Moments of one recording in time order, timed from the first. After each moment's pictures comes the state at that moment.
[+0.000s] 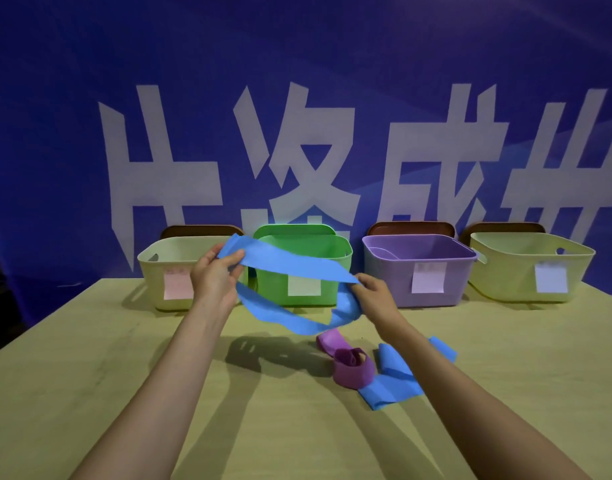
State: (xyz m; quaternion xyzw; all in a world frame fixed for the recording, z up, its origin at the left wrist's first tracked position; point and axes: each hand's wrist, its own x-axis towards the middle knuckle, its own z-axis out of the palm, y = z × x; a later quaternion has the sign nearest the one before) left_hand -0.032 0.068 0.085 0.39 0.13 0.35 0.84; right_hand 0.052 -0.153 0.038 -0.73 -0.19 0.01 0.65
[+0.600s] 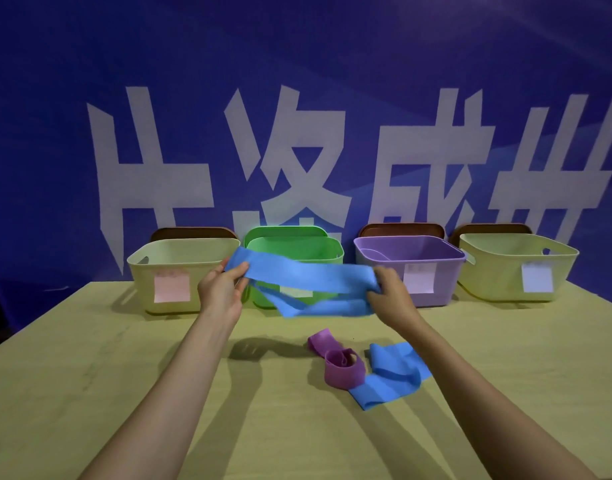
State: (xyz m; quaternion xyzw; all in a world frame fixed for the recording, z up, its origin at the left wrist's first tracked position) left_hand -0.028 0.045 0.073 0.38 0.17 0.32 0.85; right_hand 0.063 -0.200 0.048 -0.86 -0.22 -0.10 0.45
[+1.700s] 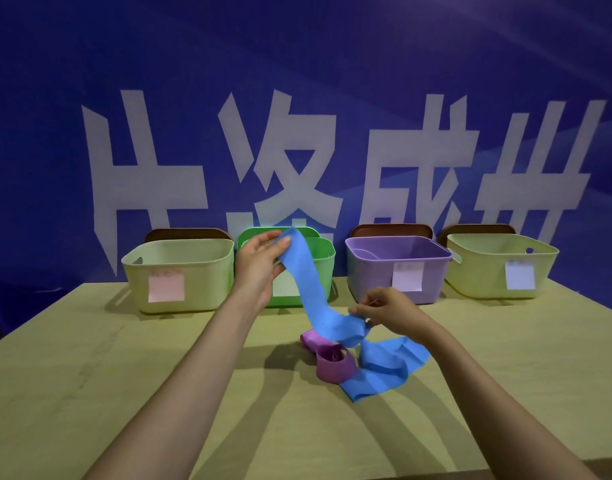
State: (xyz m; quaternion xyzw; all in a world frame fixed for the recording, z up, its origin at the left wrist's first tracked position) left_hand -0.033 -0.016 0.110 0.53 0.04 0.27 0.80; right_hand 0.040 -0.230 0.052 -0.86 -0.26 0.06 0.44
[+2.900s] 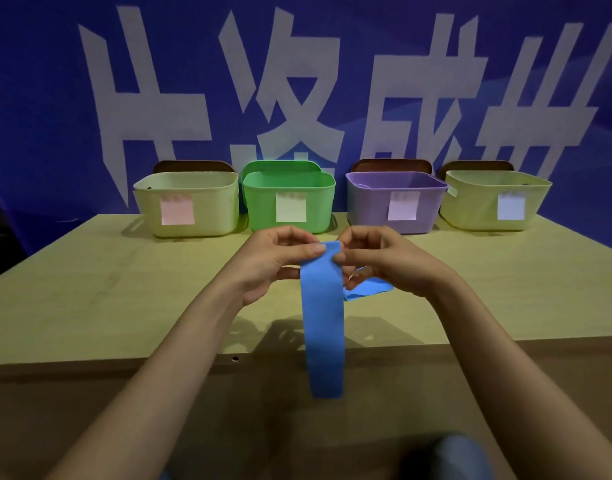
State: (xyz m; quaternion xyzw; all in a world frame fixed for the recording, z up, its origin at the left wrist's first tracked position) left_hand -0.161 -0.059 0.053 0.71 -0.03 0.08 0.70; right_hand -0.097 -0.249 0.064 -0.70 -0.38 0.20 0.56
